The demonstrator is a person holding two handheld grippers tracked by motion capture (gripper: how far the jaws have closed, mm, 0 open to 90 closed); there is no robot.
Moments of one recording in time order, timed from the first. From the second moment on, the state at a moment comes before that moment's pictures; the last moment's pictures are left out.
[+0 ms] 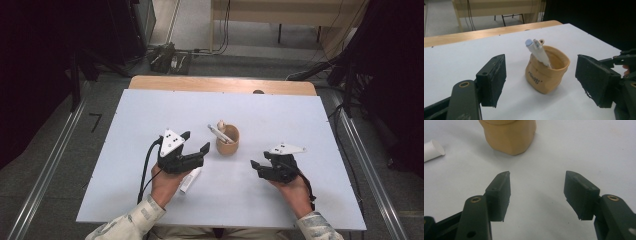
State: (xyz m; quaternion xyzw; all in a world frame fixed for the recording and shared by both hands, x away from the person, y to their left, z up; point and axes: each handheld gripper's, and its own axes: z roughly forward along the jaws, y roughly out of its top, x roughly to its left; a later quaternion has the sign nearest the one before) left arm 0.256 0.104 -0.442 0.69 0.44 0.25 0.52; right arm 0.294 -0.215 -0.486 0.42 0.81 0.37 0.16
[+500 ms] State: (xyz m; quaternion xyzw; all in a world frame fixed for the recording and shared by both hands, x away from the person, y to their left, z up) left arm 0.248 0.109 -0.471 0.72 0.46 0.24 0.47; right arm 0.294 -0.216 -0.486 0.41 0.81 0.38 0.16
